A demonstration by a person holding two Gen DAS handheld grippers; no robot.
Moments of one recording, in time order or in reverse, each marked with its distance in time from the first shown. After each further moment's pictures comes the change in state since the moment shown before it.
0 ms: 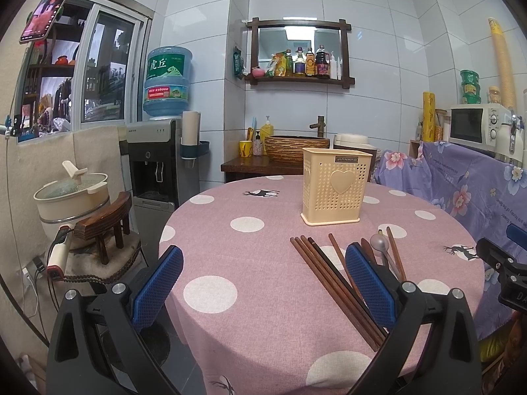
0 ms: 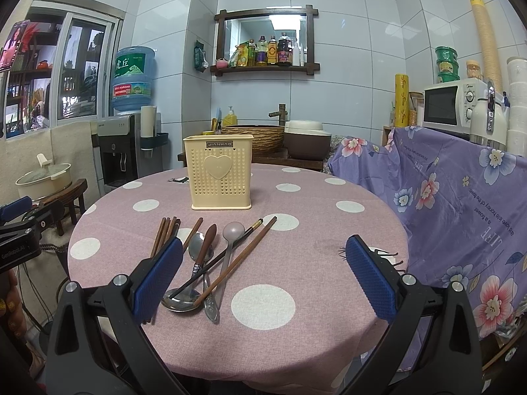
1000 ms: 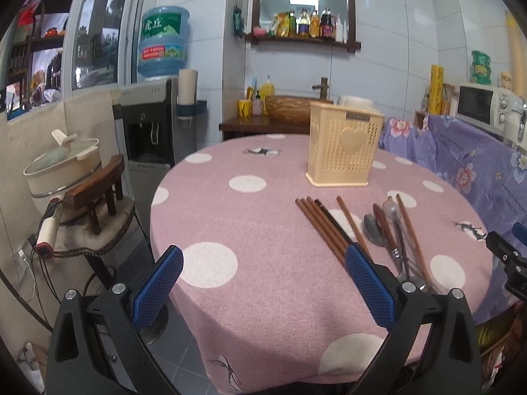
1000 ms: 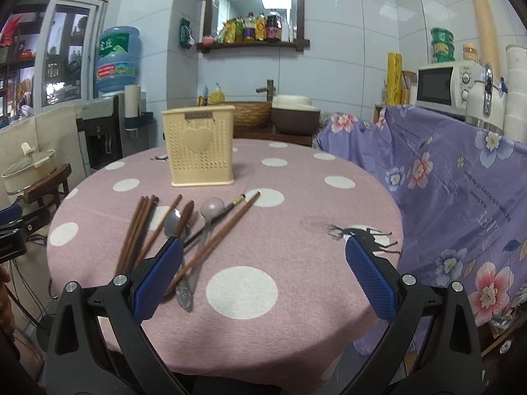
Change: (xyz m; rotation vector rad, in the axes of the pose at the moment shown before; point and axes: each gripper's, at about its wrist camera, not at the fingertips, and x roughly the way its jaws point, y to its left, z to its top) left arm 0.039 0.011 -0.018 -0.013 0.207 -0.023; right arm 0.033 -0.017 -0.013 0.016 0.124 -0.056
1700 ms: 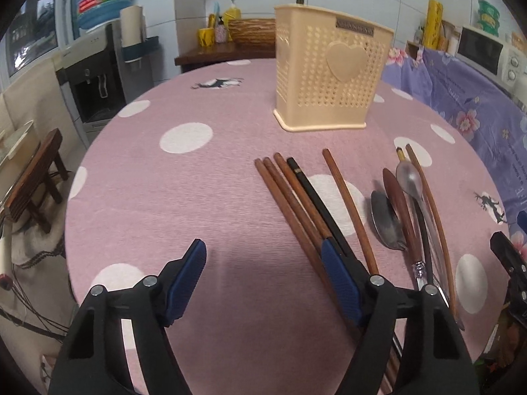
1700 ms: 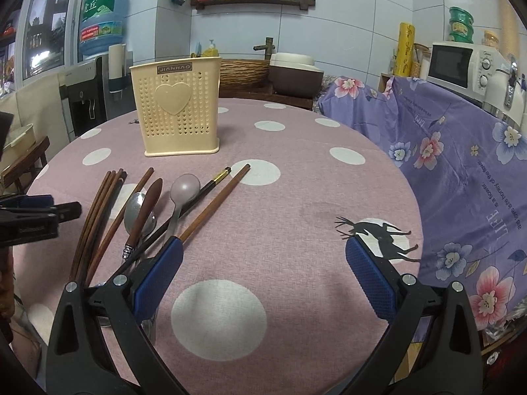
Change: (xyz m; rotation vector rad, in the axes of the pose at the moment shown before) left arm 0.115 -0.042 0.030 0.091 0.360 -0.089; right arm 0.082 0.000 0.016 -0.044 0.186 -0.024
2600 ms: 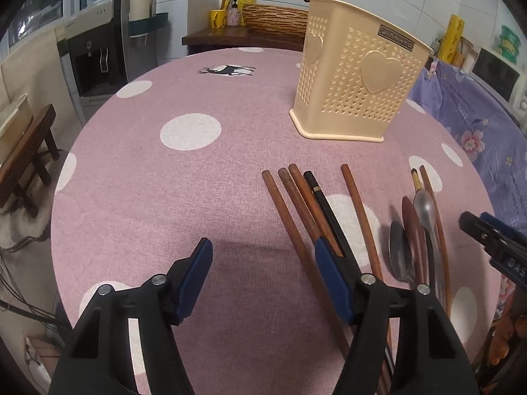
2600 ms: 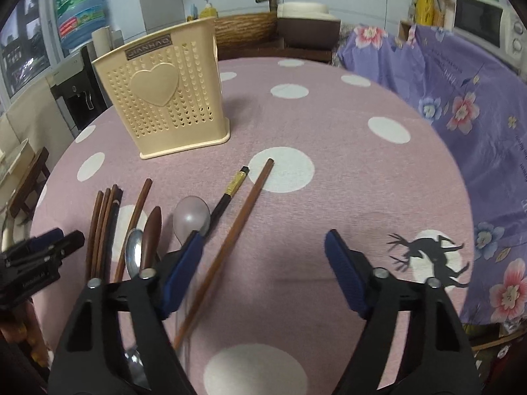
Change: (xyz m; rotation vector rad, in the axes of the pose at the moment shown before) left arm 0.017 0.028 0.027 -0.113 0.050 -0.041; right arm 0.078 0.010 0.058 0.109 0.252 0.105
